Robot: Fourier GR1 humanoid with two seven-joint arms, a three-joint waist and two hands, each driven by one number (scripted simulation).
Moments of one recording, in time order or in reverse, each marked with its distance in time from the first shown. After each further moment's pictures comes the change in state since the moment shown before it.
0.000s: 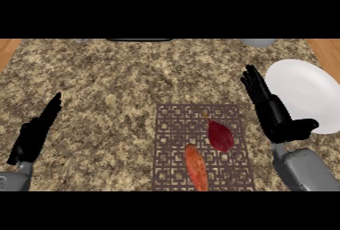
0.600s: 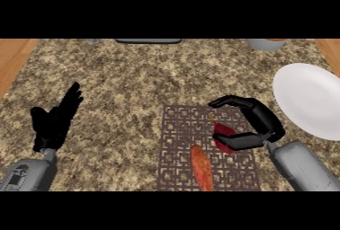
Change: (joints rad) left arm -0.088 -0.143 0.019 -0.008 0.099 0.015 0.069; right arm -0.084 -0.049 0.110 0.138 0.086 0.318 -0.250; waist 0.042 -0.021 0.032
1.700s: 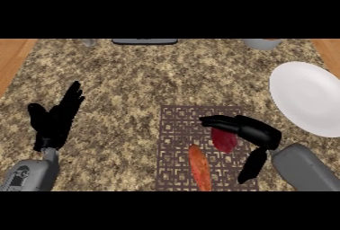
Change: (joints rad) left arm 0.008 -0.052 0.047 -0.061 -0.022 -0.009 0.080; right arm -0.019 -0.080 0.130 0.046 0.476 0.202 -0.136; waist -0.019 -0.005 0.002
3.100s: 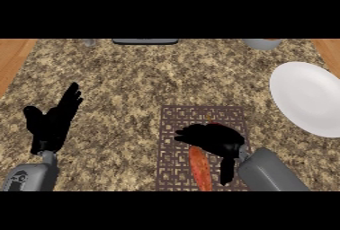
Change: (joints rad) left arm 0.030 -0.058 0.074 -0.055 -0.073 -0.063 0.035; right arm 0.004 0.217 0.032 -0.063 0.549 0.121 0.294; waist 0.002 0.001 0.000
